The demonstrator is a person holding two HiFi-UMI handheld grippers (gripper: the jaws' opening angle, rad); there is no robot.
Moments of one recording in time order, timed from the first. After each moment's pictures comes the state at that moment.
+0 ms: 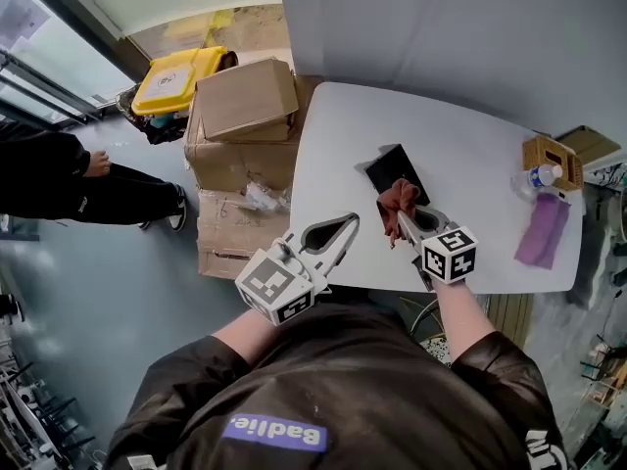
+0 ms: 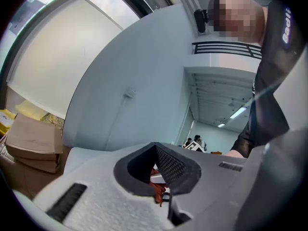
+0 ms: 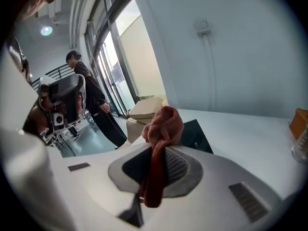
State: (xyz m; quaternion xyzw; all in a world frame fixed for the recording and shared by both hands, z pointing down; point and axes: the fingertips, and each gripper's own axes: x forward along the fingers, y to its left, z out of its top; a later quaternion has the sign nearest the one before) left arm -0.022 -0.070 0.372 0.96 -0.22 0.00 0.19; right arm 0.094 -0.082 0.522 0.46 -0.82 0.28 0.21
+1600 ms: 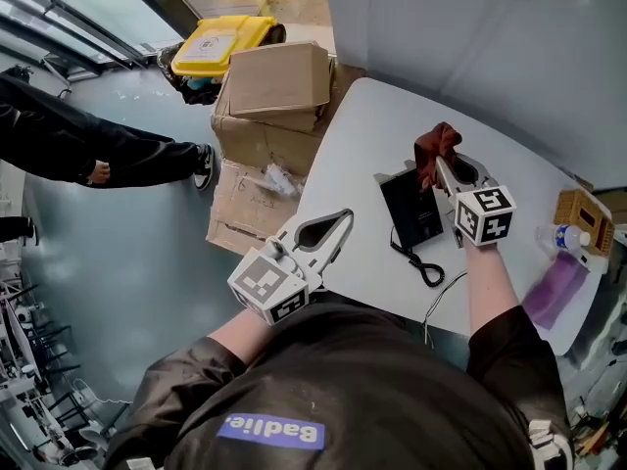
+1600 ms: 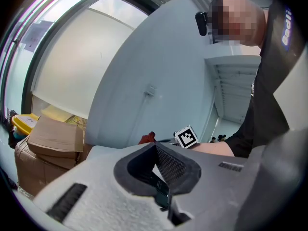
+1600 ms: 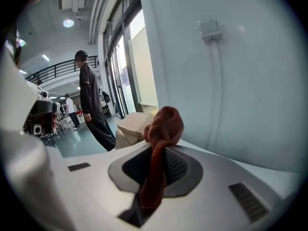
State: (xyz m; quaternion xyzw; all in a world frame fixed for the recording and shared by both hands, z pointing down) left arm -0.022 -0.121 0.387 0.91 -0.35 0.03 0.20; right arm 0.146 -0.252 0.490 0.43 -0.86 0.18 0.20
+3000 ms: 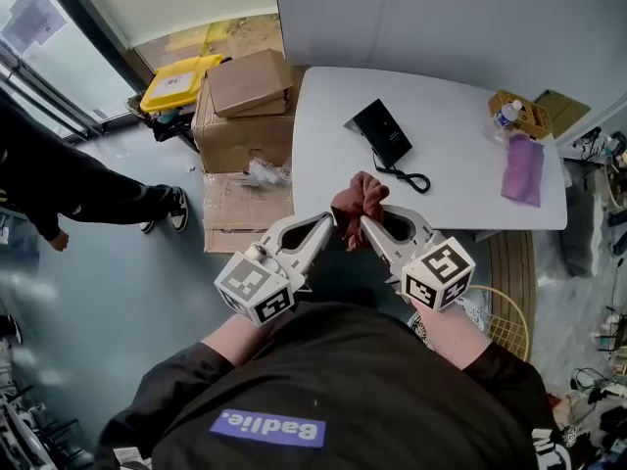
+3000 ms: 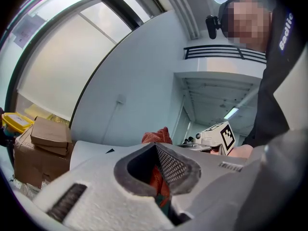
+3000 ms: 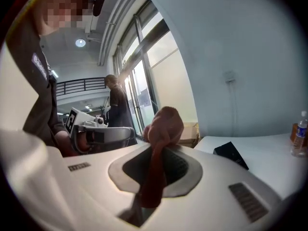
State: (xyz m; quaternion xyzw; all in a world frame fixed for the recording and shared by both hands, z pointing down) left arm -0.103 0.111 0.326 0.96 -0.22 -0.02 0.18; right arm -0.045 0.115 0.347 0.43 -0.88 0.17 0.07
